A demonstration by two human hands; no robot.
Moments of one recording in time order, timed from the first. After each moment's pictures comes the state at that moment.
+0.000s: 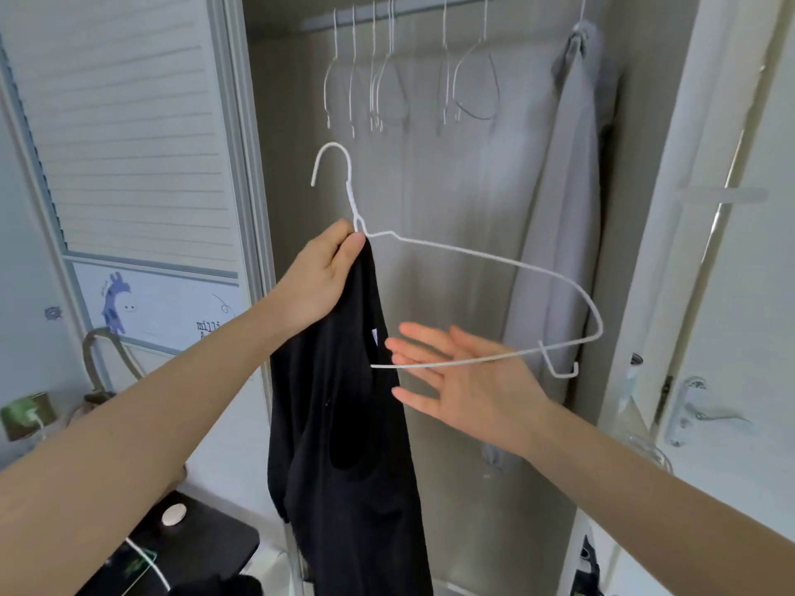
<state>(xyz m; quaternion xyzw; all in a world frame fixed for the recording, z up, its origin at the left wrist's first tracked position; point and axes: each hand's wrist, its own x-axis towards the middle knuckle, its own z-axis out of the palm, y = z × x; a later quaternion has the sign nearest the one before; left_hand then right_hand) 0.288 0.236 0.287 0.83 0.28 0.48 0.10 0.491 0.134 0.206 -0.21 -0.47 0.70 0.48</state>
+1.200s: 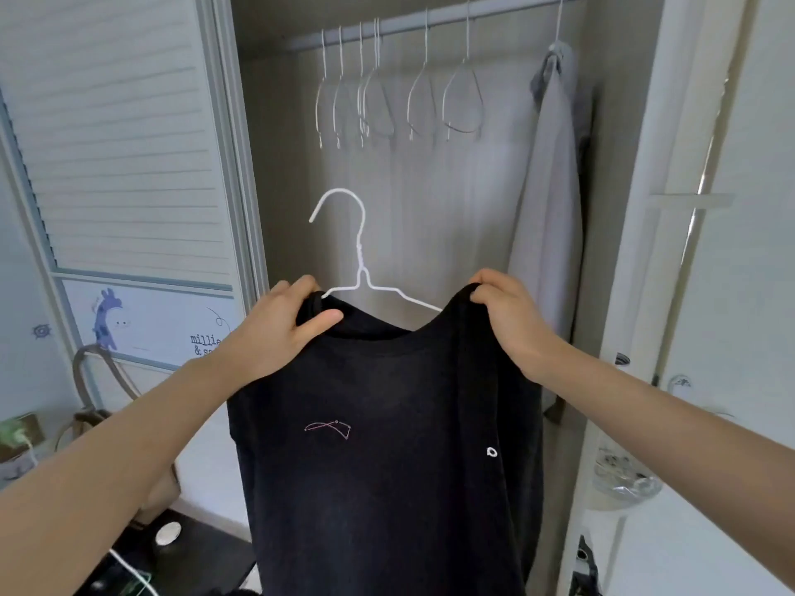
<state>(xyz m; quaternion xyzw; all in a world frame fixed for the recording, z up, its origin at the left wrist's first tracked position) 0.238 0.239 0.251 0.85 0.37 0.37 0.00 0.511 0.146 0.264 -0.53 -0.57 0.19 0.60</state>
